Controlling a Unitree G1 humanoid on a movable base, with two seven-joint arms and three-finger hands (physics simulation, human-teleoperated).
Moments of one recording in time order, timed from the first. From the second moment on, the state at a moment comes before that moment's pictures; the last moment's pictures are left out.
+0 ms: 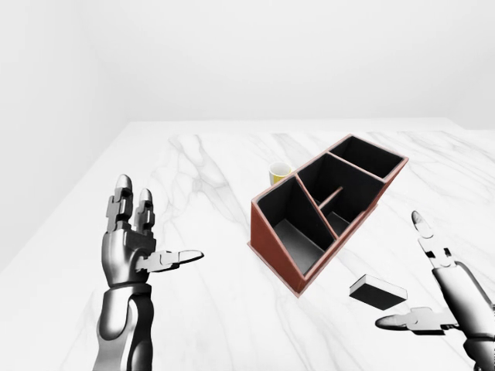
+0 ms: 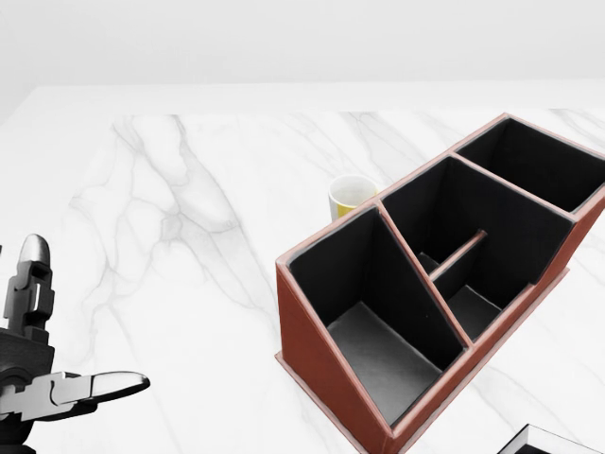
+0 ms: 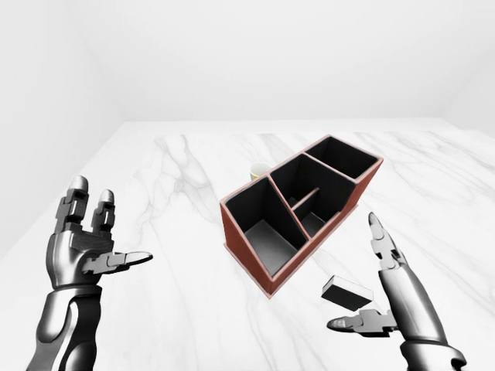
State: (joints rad) left arm 0.16 0.00 0.21 -0.51 -0.29 0.09 -0.06; right arm 0.37 0.12 -0.63 -0.82 -0.54 0.09 0.70
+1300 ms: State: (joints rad) left arm 0.16 0.00 0.20 -0.49 -0.28 0.09 -0.06; right arm 0.33 -0.02 -0.64 -0.54 -0.65 0.09 0.70
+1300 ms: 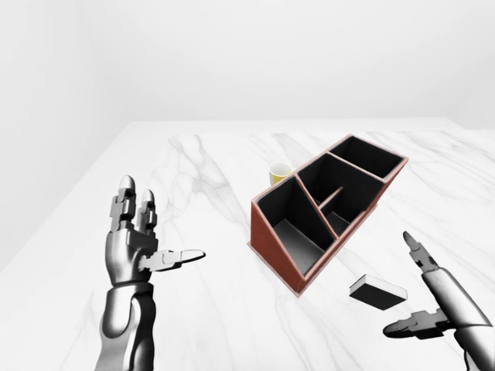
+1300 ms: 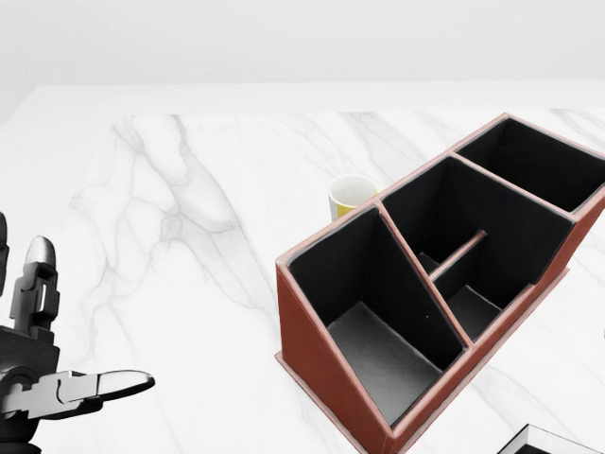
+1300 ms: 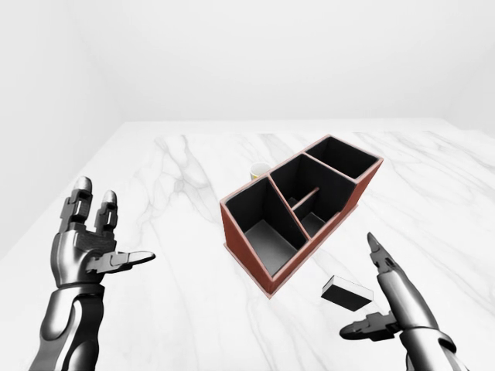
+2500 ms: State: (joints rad) left arm 0.15 0.00 0.19 -0.47 -0.27 0.09 -0.05; right arm 0.26 -0.14 -0.57 -0.46 -0.90 0.09 0.70
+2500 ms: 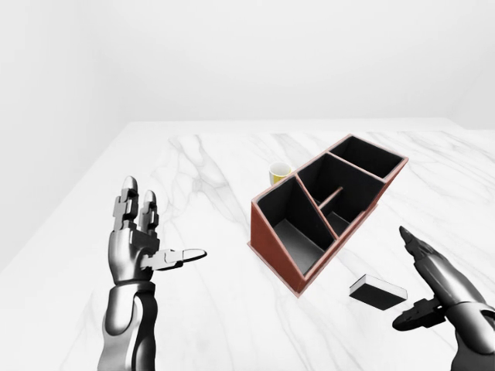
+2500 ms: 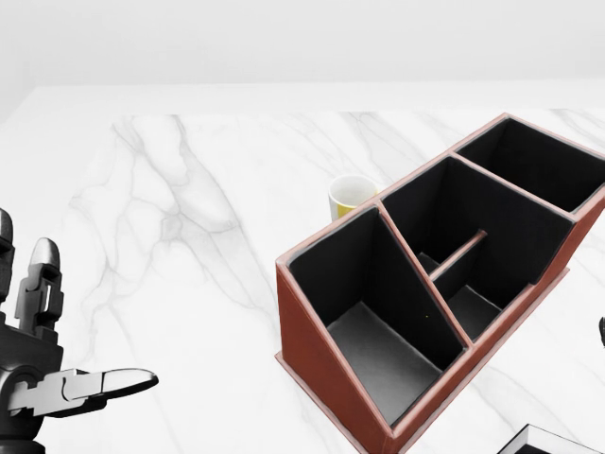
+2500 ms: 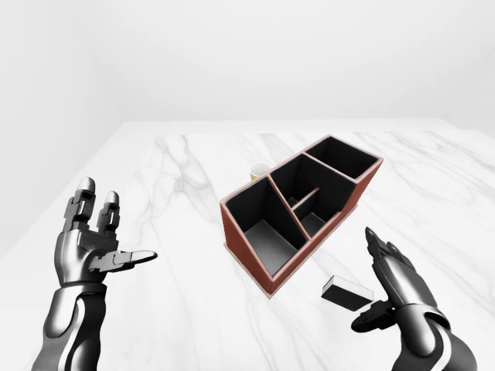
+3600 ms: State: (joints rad) left arm 0.15 0.00 0.18 -0.47 -0.26 0.09 -0.05; right arm 0.22 -0.19 -0.52 -0.34 -1.07 0.09 0.70
